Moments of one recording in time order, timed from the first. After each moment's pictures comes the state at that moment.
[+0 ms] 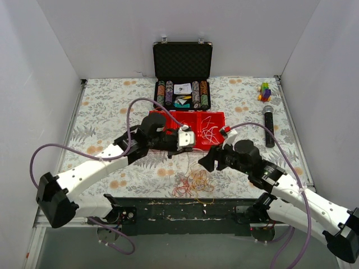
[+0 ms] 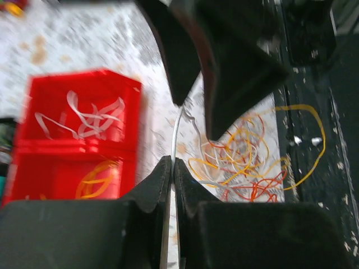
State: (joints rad) left arm -0.83 1.26 1.00 -0.29 0.60 0.52; right arm 0.79 0.73 0.53 -0.20 -0.11 0.48
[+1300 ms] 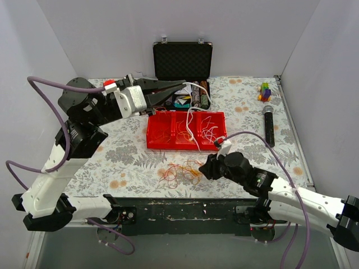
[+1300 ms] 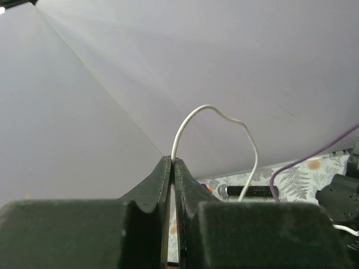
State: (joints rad) left arm -0.83 1.18 1.78 -0.24 0.54 0.44; right arm 1.01 0.79 0.41 -0.10 0.12 0.53
